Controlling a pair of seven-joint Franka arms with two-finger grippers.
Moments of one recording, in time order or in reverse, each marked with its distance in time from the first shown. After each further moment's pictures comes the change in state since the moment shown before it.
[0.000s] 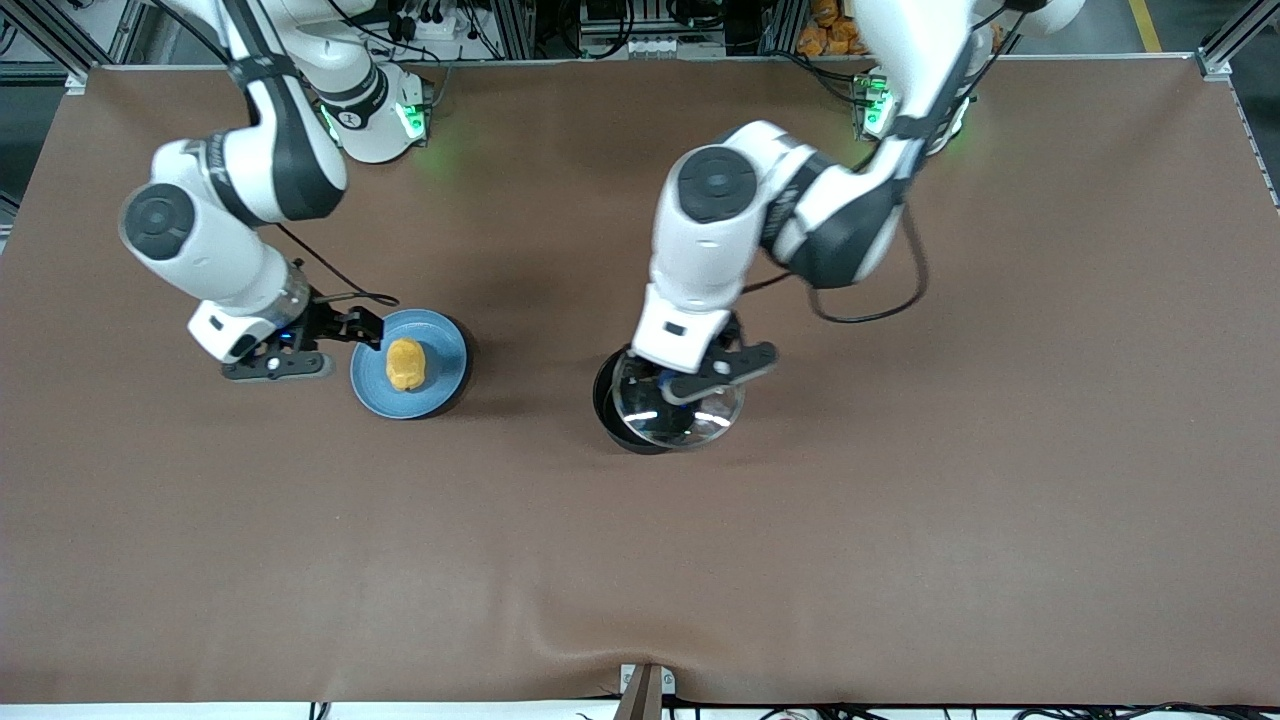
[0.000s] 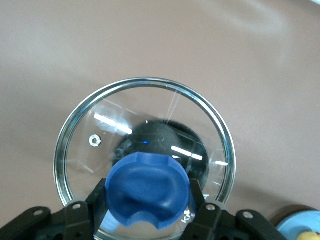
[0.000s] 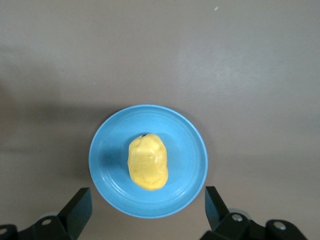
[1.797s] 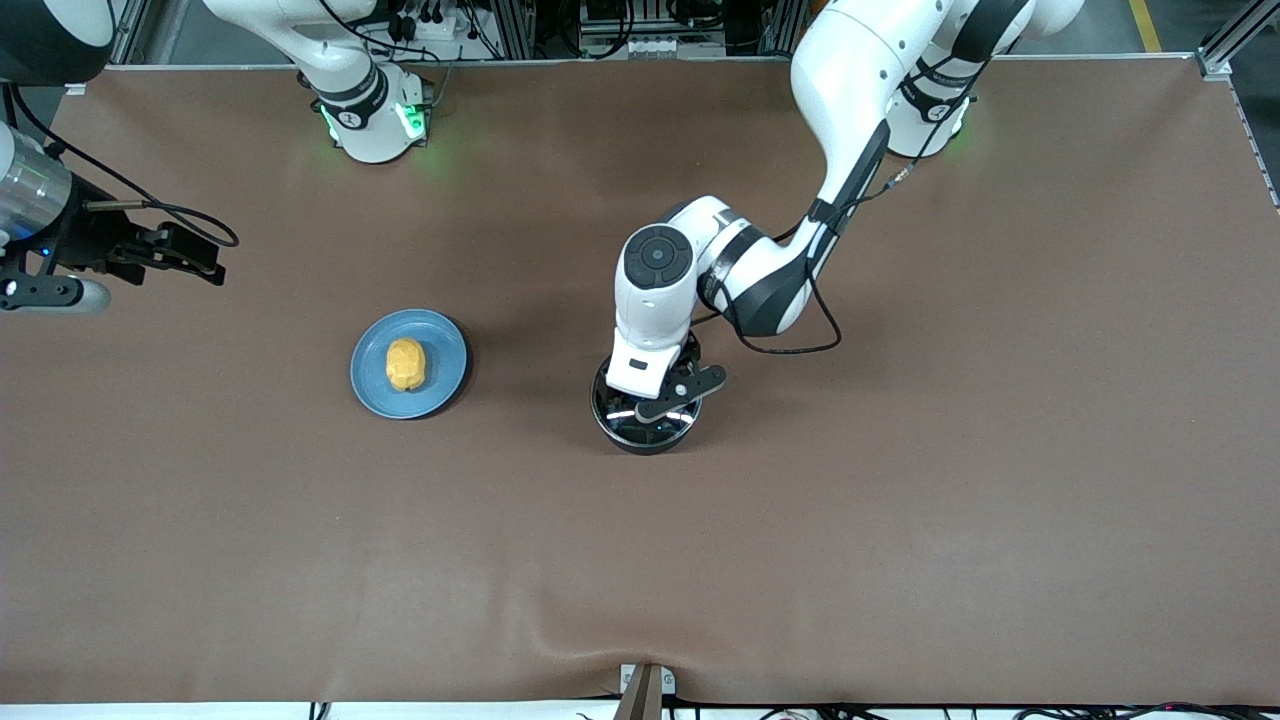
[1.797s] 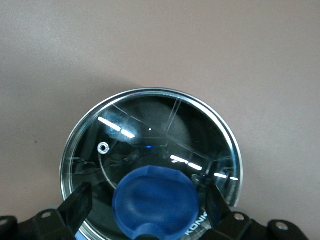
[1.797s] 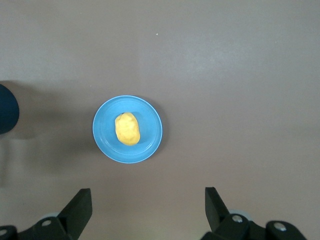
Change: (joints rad) left arm -0.097 0.221 -0.008 -0.042 0.050 0.203 -0.209; right arm -0.126 -0.097 -0.040 0.519 -0.004 -0.672 -0.032
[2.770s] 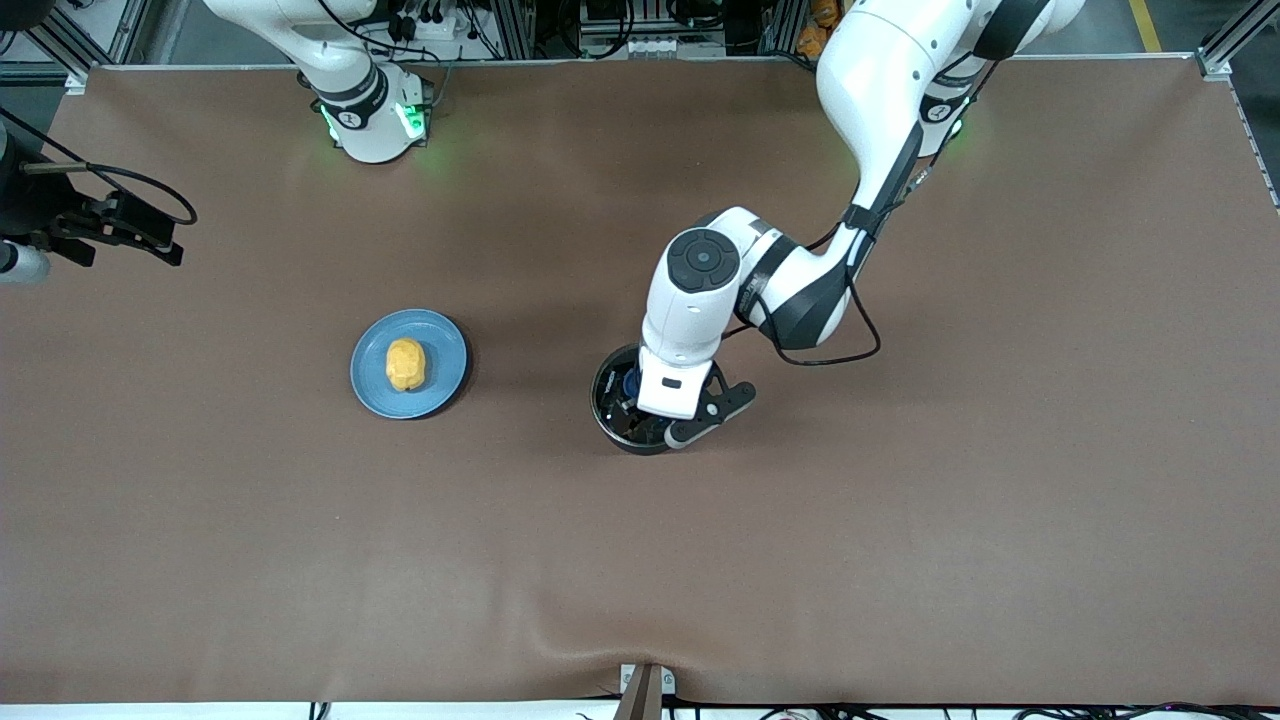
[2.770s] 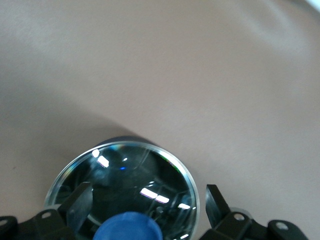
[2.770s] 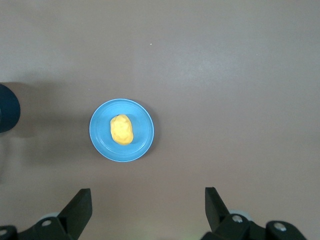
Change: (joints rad) left arm 0.052 -0.029 0.001 0.000 0.000 0.091 -0.074; right arm -0.019 -0.004 0.001 0.114 -0.024 -0.091 -0.039
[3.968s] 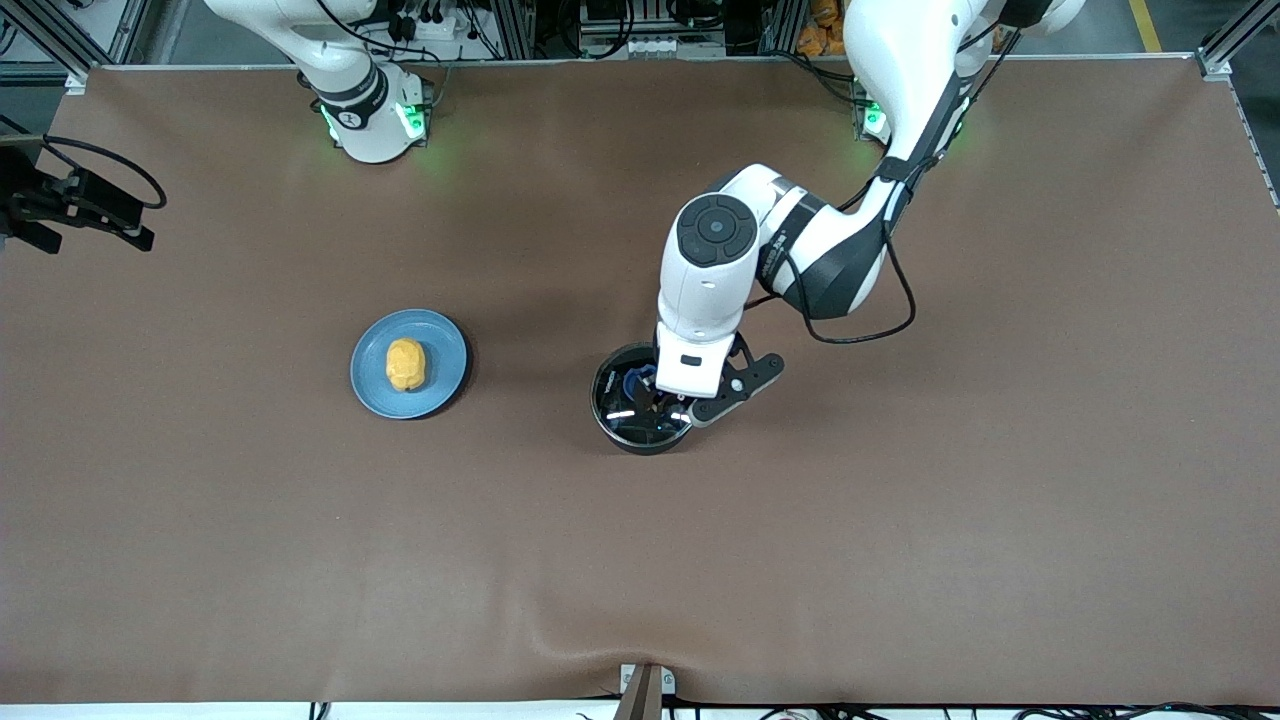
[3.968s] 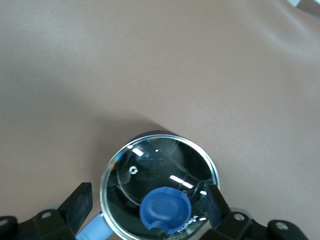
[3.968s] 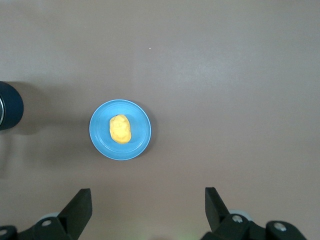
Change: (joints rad) left arm 0.018 -0.108 0.003 -0.016 0.000 -0.147 0.007; right arm -0.019 0.005 0.000 0.073 0.000 -0.054 -0.040
